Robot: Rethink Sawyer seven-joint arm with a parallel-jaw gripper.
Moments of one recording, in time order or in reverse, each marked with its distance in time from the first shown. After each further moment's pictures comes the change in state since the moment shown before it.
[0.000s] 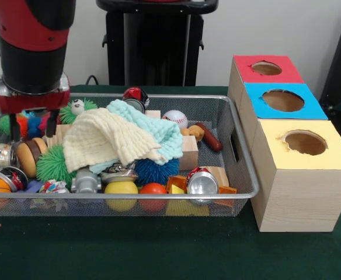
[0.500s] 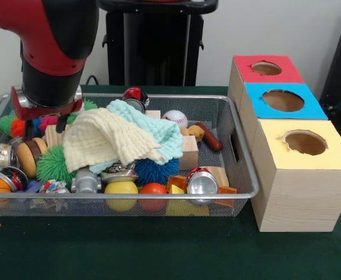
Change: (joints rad) arm 0.054 0.048 -0.060 -0.003 -0.060 0.080 0.000
